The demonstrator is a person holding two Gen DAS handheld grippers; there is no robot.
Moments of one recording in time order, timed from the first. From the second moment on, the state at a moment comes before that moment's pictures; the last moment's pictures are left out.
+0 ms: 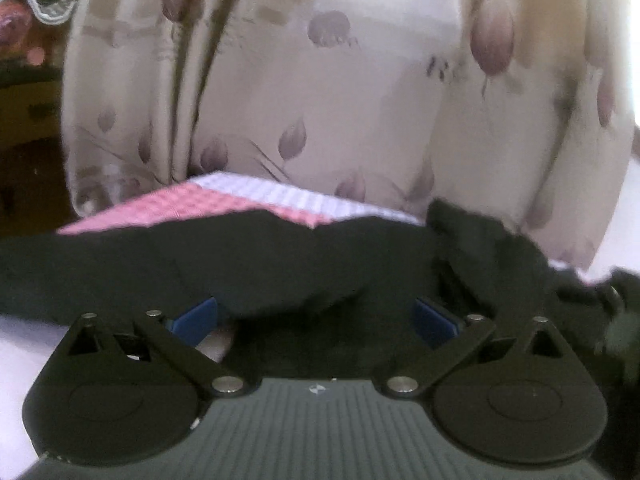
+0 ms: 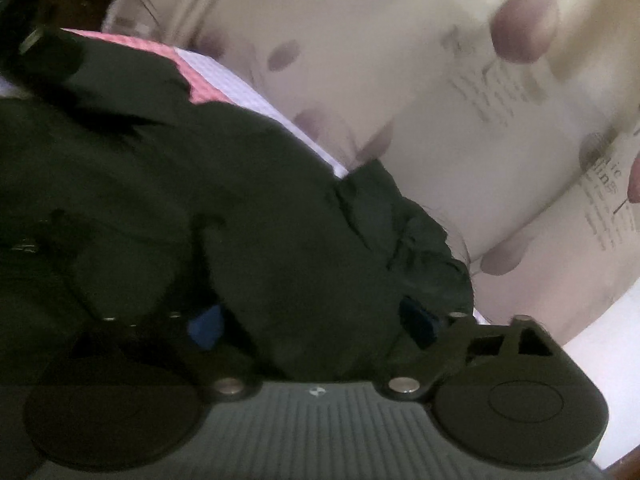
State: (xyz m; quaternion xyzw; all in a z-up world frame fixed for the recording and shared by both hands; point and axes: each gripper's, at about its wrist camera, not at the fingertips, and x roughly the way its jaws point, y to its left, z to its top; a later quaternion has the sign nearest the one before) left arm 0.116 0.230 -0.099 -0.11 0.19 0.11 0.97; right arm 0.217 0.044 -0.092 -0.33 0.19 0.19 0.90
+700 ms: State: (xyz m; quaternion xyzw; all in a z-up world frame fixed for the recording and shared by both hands) left arm 0.125 0.258 -0.111 -0.18 0.23 0.13 0.95; right arm 0.251 -0.372 0.018 -0.13 0.20 -0.16 0.96
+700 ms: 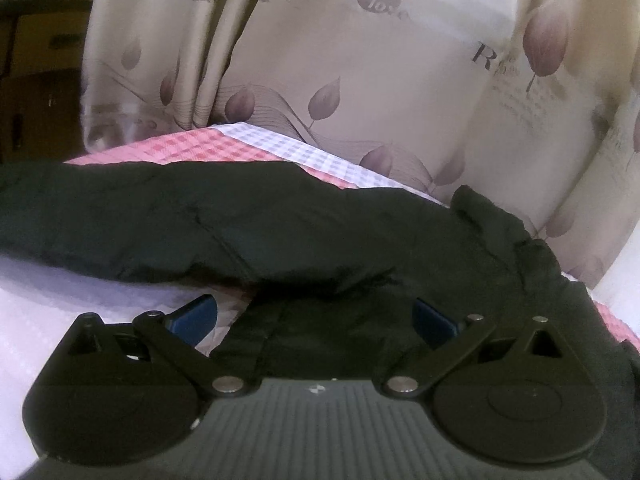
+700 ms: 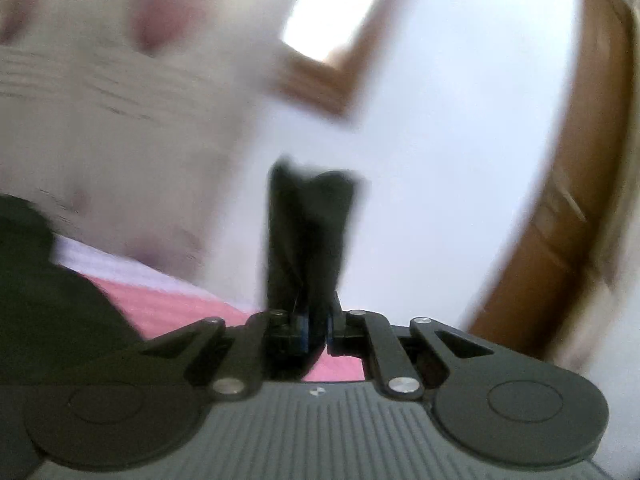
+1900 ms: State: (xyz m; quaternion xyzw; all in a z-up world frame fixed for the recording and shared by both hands) left arm -0.007 0.125 -0.054 -0.06 0.15 -0.03 0.99; right arm -0.052 -0.418 -0.069 0.29 0.18 -0.05 0.94
